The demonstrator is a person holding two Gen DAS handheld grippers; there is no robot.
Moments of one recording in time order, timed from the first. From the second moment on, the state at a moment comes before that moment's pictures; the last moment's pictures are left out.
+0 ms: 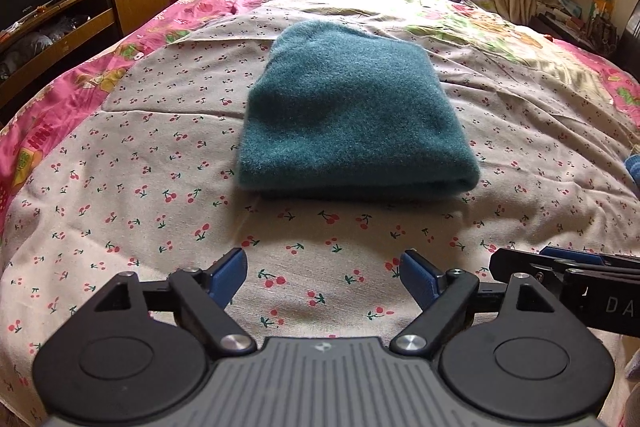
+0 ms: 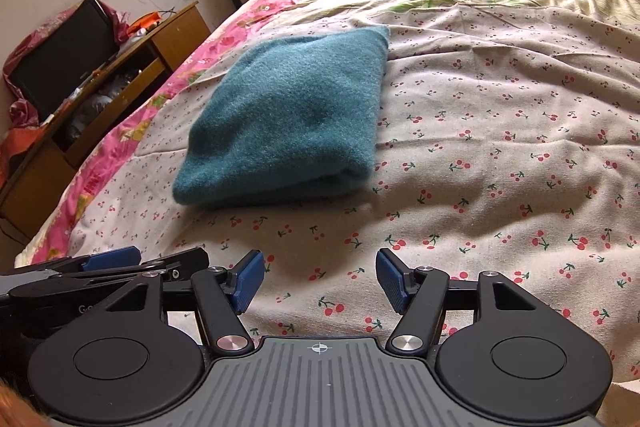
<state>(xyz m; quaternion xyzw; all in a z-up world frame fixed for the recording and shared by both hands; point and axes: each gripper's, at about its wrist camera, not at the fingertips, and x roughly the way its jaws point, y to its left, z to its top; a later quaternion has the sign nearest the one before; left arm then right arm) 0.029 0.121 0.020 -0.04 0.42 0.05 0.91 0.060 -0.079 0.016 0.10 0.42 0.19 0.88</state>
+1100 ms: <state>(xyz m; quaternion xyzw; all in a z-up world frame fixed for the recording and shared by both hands) 0.022 0.117 0.017 -0.05 0.44 0.04 0.90 0.050 -0.079 0.005 0.09 0.43 0.18 0.88</state>
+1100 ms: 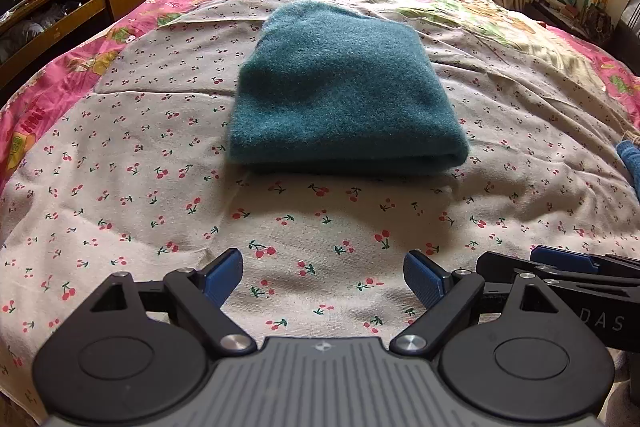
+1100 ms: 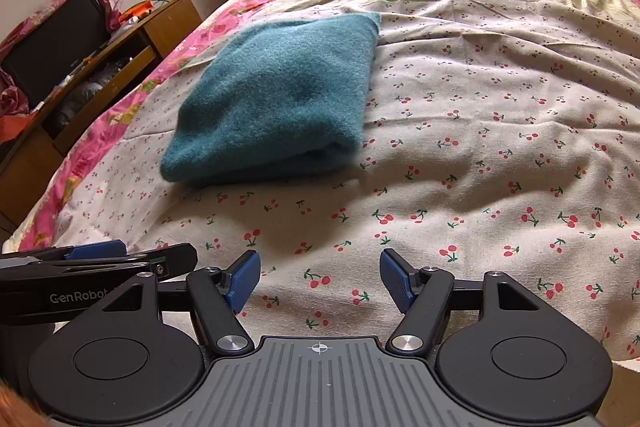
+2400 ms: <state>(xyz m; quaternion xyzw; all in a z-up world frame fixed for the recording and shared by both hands) 0.013 0.113 0.019 -0.03 0.43 0.06 0.90 0.044 -0.076 0.004 0.09 0.43 0.18 0.88</state>
